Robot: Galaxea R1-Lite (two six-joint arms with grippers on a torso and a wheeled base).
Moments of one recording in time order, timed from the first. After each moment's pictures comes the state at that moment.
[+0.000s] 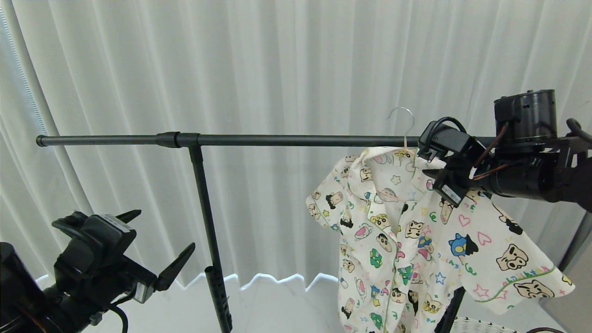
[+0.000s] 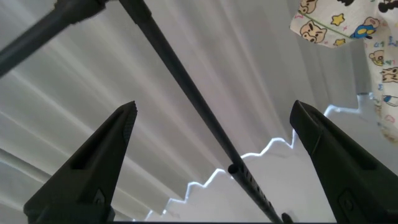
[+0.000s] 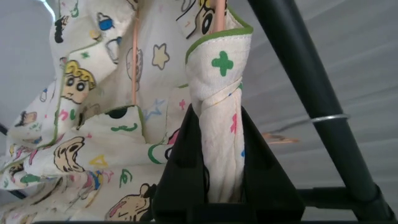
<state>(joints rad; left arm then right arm) -0.16 1.42 -0.05 -1.24 -0.10 0.55 0.45 1.67 -1.14 -0.12 -0.13 -0.70</state>
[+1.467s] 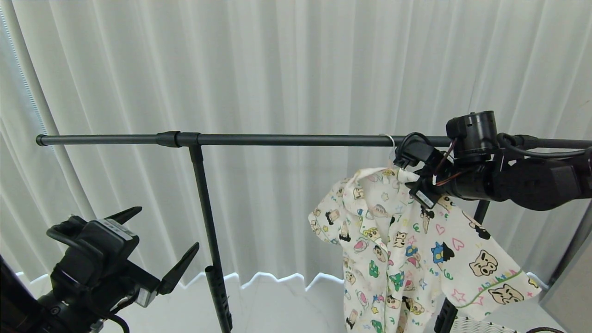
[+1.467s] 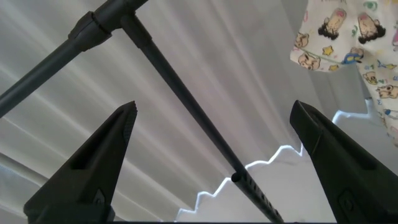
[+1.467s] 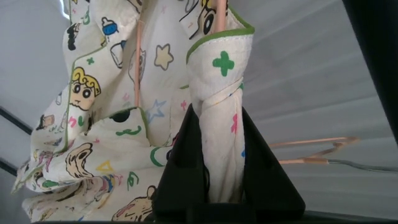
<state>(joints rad) -0.28 1.37 -0.04 -1.24 0.02 0.59 0.44 1.85 -1.23 -0.12 -0.13 -0.63</state>
